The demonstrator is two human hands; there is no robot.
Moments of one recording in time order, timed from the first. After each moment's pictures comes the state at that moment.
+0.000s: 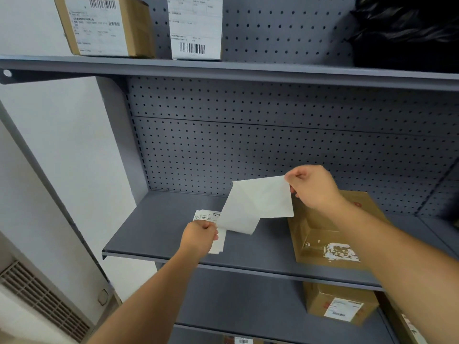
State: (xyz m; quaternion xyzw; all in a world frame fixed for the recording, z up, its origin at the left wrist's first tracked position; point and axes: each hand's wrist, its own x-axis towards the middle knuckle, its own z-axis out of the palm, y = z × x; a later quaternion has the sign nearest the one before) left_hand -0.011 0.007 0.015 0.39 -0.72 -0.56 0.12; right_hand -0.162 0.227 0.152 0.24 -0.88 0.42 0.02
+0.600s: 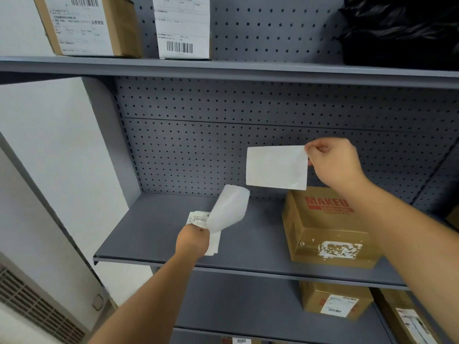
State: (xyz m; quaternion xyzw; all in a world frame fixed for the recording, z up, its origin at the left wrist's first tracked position) left_hand -0.023 0.001 0.003 0.43 -0.74 -0.51 0.09; right_hand -0.182 0.252 0.197 0.21 -0.86 0.45 0.15
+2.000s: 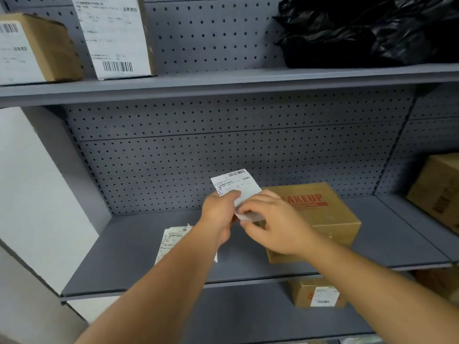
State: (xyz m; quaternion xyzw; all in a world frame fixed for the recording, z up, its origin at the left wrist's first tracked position) left_hand -0.099 0.111 0.113 0.24 -0.56 -0.79 0.11; right_hand -0.122 0.268 0.119 0.49 -0.81 0.29 0.12
